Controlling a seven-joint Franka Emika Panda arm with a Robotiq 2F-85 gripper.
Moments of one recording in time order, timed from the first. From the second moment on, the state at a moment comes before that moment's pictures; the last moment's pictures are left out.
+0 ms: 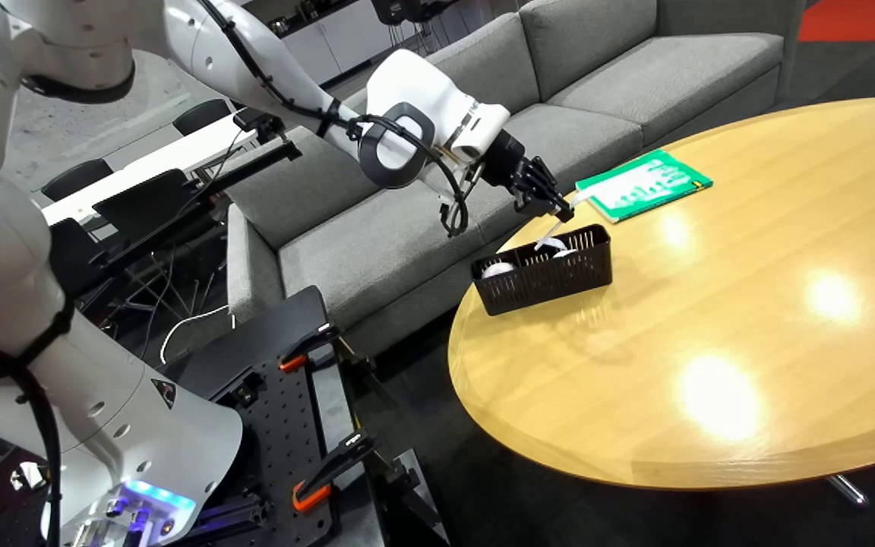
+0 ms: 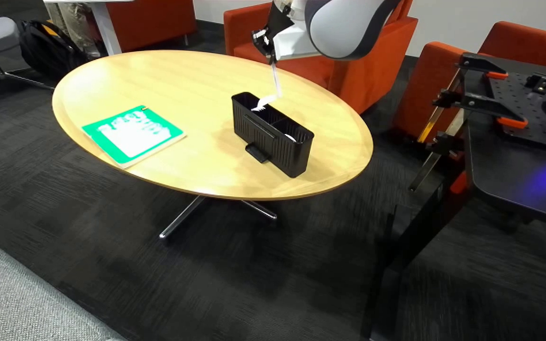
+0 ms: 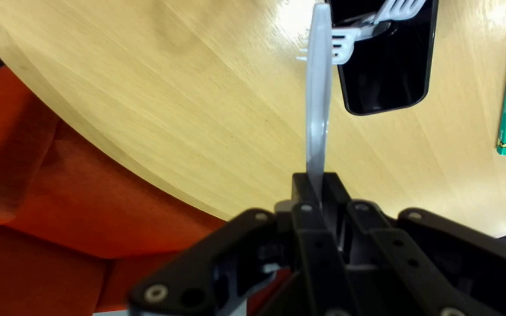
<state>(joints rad) 1.20 1.05 -0.83 -2.14 0.73 3.07 0.71</state>
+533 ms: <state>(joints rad) 1.22 1.17 -0.85 -2.04 0.54 3.00 0.98</state>
